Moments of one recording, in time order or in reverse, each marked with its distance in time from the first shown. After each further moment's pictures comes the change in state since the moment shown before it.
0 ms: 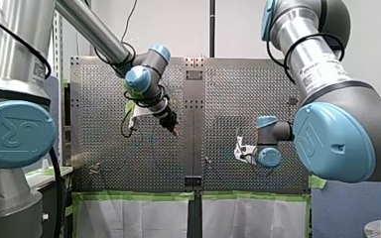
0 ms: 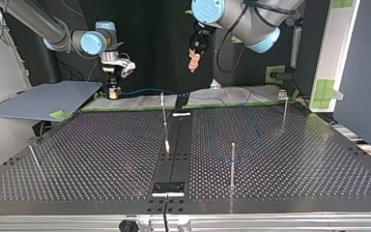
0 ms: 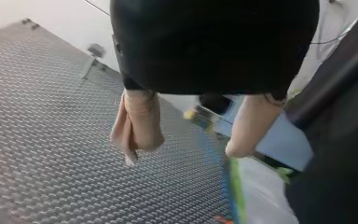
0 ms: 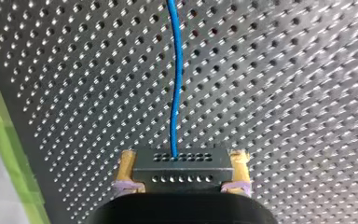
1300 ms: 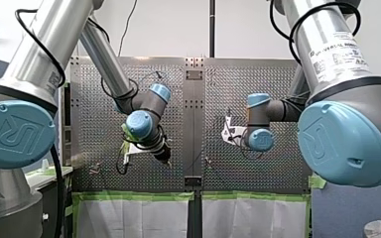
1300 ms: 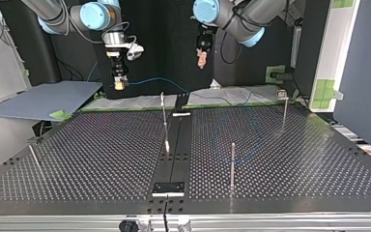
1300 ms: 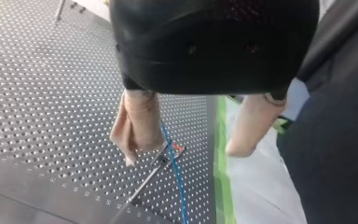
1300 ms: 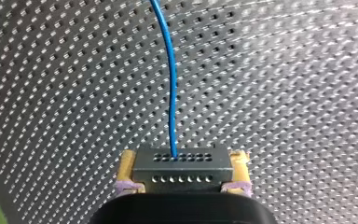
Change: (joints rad) left arm 0.002 -0.234 -0.131 0.379 -0.123 -0.044; right arm 0.123 -0.249 0.181 -0.019 0.053 0.029
